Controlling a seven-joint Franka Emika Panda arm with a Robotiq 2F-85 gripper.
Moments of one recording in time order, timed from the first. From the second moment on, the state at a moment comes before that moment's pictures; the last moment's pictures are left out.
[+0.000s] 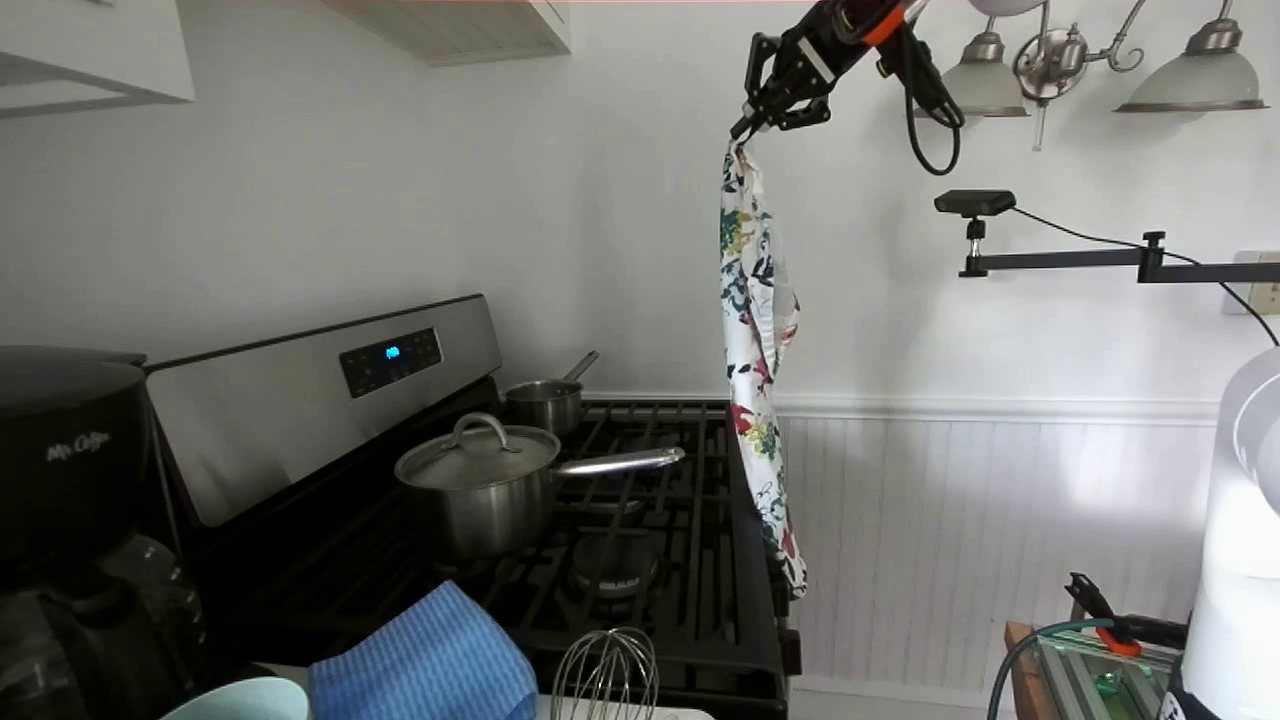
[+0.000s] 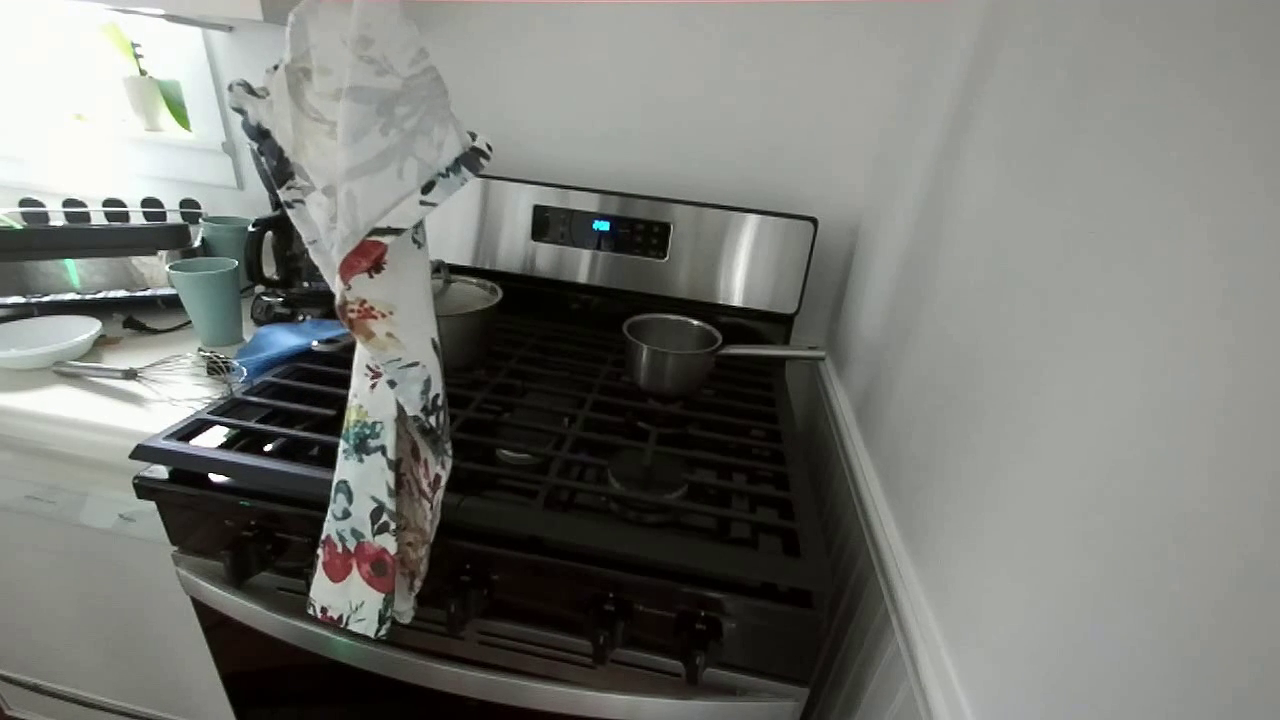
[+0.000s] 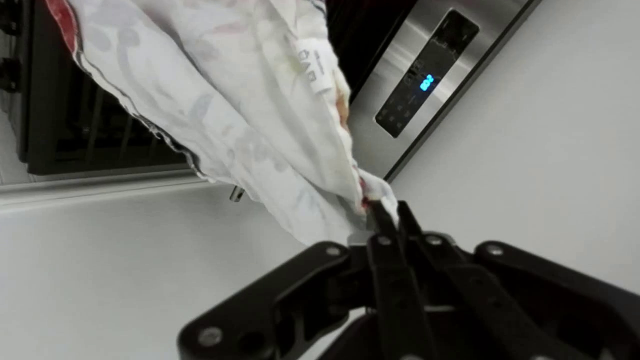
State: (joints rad) arm -0.27 -0.76 -0.23 -2.29 0.22 2.39 0.31
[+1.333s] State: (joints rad) arm -0.26 -0.71 -0.29 -2.47 0.08 2.20 -0.10
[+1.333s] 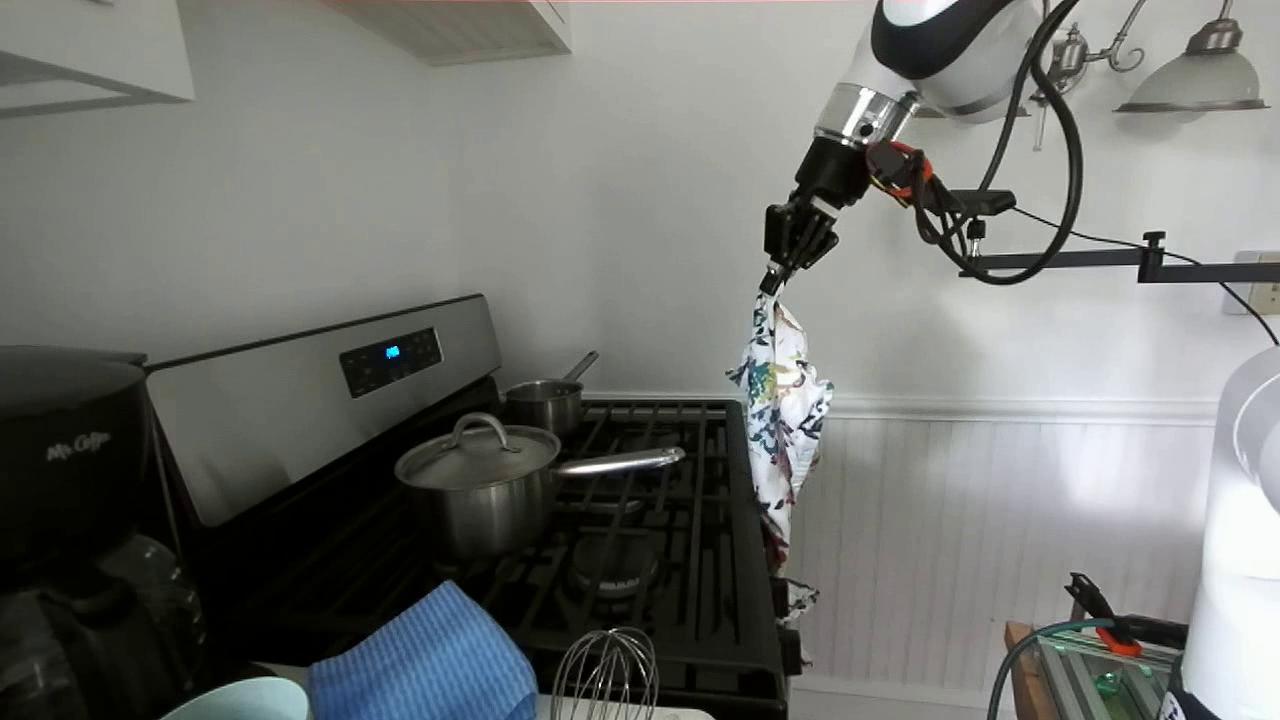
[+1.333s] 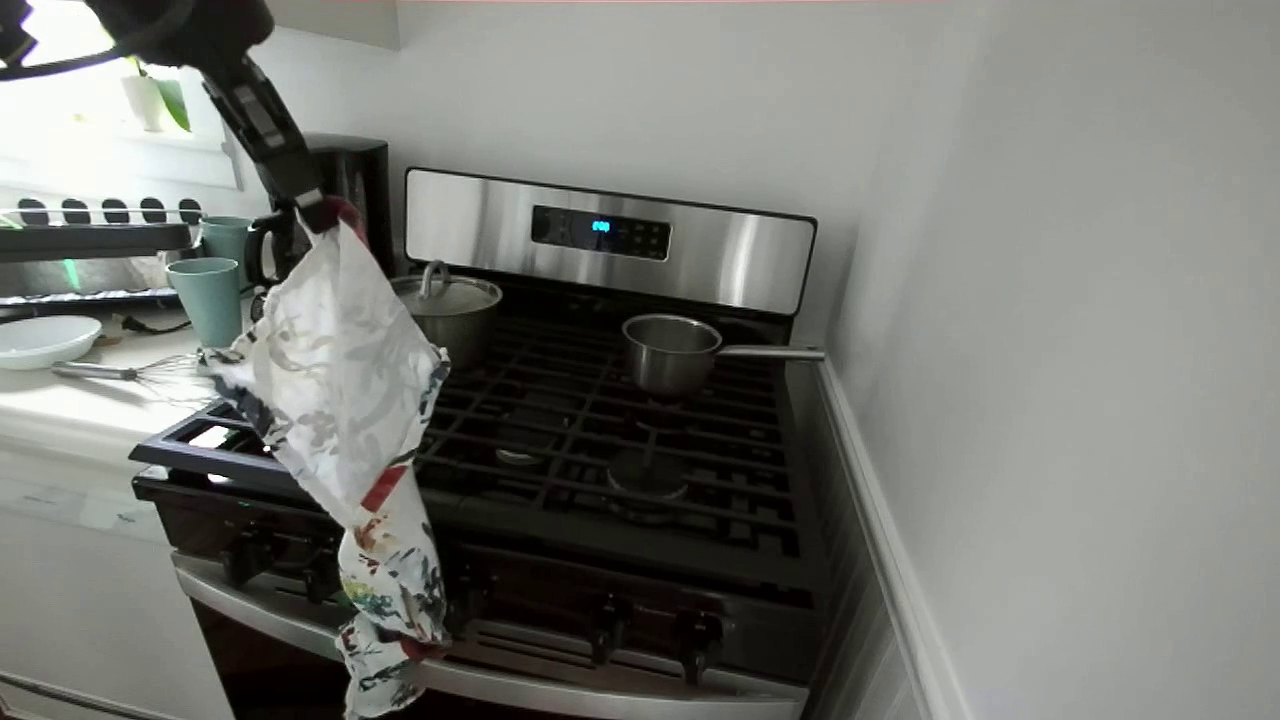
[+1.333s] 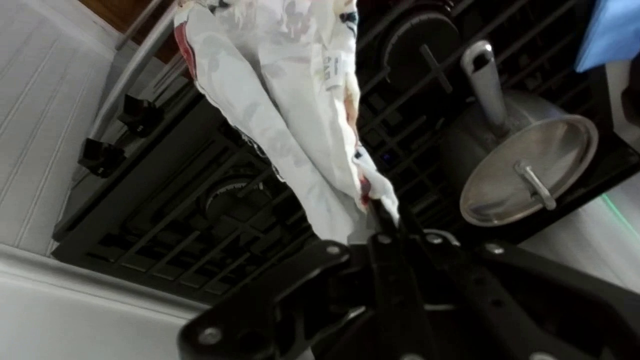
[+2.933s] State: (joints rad) arm -0.29 -0.55 -0.35 -2.48 -0.24 1.97 -0.34
